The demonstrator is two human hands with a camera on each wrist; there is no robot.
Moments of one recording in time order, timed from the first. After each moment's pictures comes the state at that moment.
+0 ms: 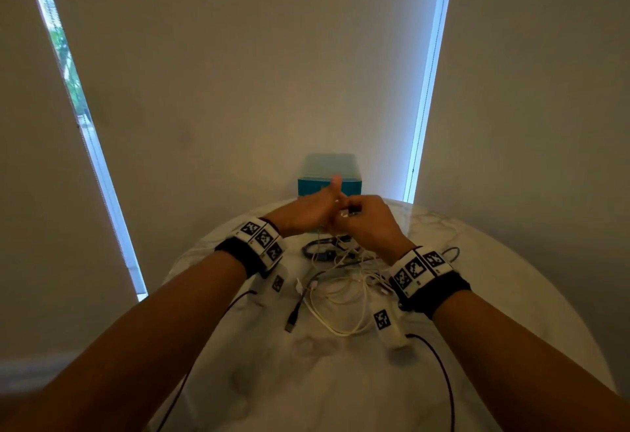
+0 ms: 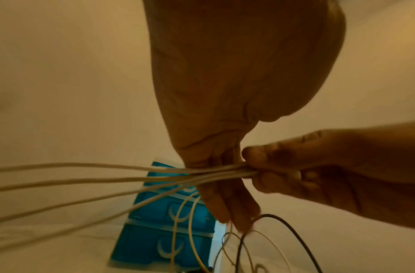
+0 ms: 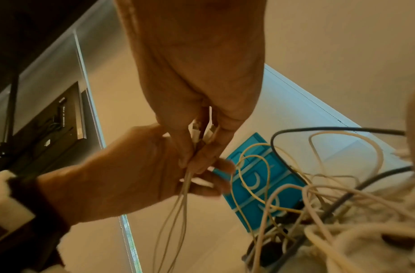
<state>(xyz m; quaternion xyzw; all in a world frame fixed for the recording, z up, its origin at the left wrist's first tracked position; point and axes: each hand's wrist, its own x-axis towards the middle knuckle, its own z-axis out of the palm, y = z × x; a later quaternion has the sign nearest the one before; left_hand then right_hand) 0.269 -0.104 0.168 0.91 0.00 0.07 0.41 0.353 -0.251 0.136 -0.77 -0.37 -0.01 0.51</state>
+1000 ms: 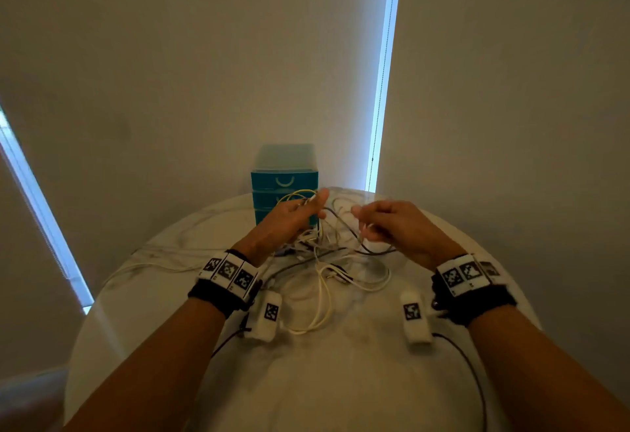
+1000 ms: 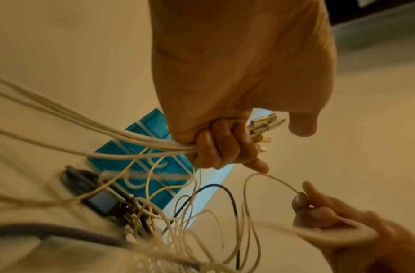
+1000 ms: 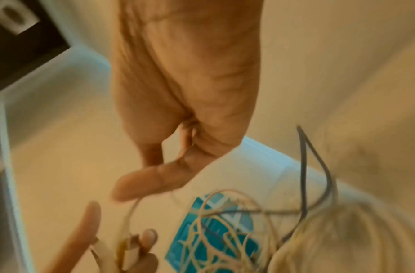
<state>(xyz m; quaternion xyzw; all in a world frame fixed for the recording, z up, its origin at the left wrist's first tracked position) 0.299 -0.139 0.121 0.82 0.04 0.14 0.55 0.384 -0.375 0.136 -0.71 -0.29 0.16 0.62</state>
